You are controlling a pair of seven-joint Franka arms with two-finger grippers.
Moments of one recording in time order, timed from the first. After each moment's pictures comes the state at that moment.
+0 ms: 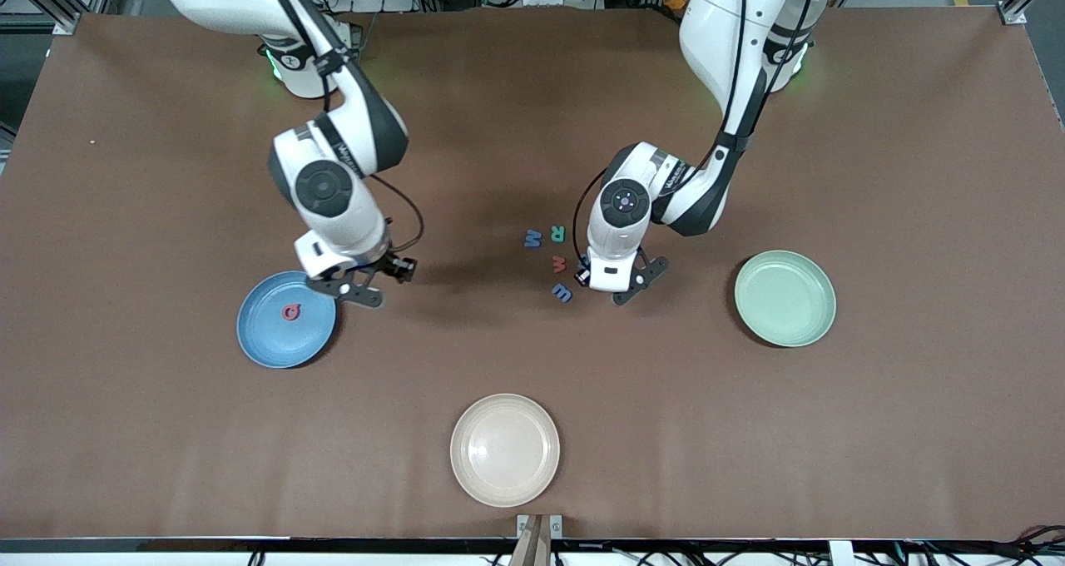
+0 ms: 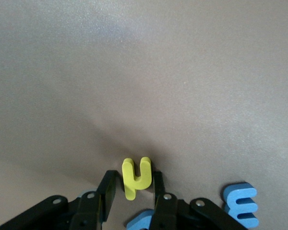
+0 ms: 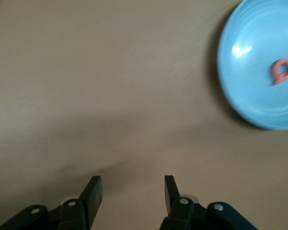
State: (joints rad) left arm -0.79 0.67 0.12 -1.80 -0.15 2.43 -1.24; right arm 0.40 0.37 0.10 -1.92 -0.10 2.25 0.85
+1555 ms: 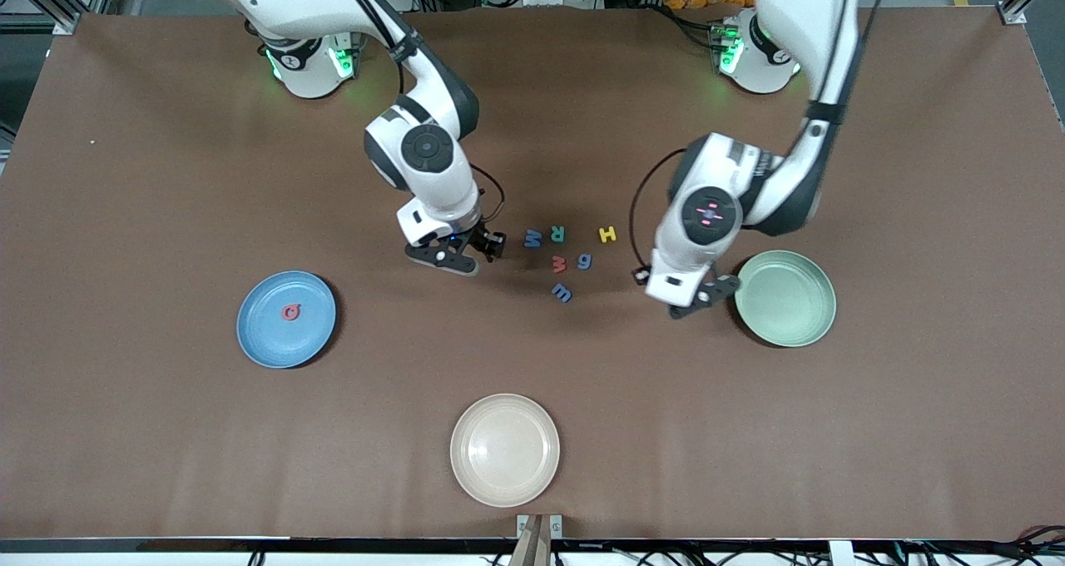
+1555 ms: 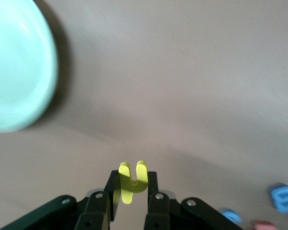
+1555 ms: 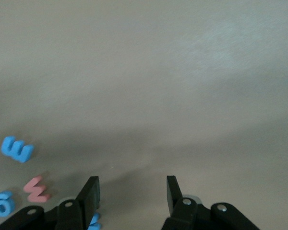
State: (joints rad) left arm -0.55 0.46 0.13 -1.79 -0.06 2.11 -0.76; right arm 0.51 0.50 0.22 -1.88 -0.16 2.44 1.12
